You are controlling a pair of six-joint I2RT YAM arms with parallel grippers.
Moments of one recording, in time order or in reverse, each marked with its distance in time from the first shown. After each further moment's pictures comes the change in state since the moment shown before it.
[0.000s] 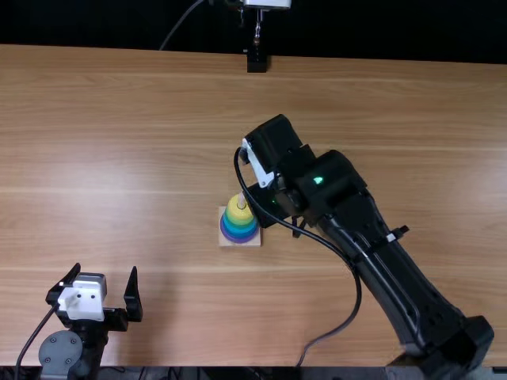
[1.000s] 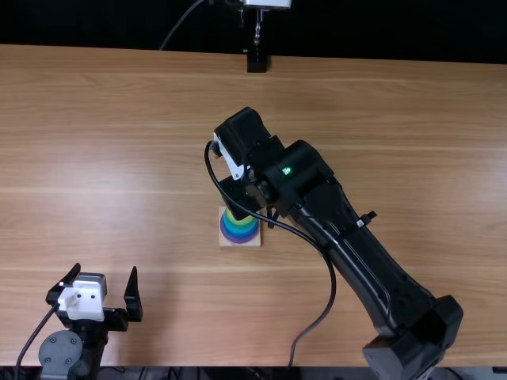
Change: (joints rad) left arm 0.000 0.000 0.000 0.000 0.000 0.000; right arm 0.055 0.124 0.143 0.002 0.000 0.001
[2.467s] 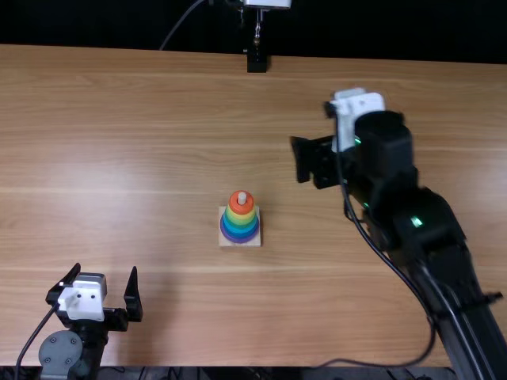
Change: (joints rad) left arm 0.000 0.000 0.000 0.000 0.000 0.000; right arm -0.322 -0.538 -0.575 0.688 0.018 0.002
